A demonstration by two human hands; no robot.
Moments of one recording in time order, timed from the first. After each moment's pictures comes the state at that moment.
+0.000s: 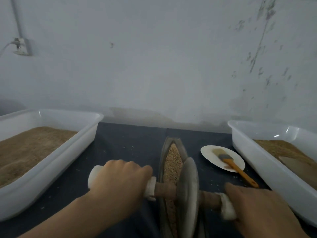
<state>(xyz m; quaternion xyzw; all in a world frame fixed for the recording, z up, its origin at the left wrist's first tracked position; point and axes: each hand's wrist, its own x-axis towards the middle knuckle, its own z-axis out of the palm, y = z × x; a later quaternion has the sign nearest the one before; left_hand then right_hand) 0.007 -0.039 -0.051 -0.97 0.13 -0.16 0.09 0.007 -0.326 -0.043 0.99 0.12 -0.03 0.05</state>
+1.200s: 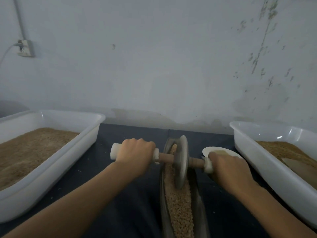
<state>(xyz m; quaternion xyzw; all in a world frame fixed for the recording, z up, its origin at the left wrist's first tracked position) 0.082 -0.053 -0.037 -0.98 0.08 -0.16 0.10 0.085 -0.312 -0.058 0.97 0.11 0.19 0.10</state>
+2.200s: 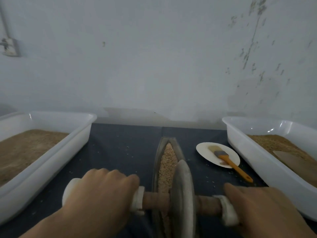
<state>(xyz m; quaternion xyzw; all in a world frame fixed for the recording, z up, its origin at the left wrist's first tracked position) -0.024 -0.039 -0.029 -0.99 0.13 -0.04 0.10 0.012 -0.317 -0.034 0.98 0.08 -0.16 0.08</state>
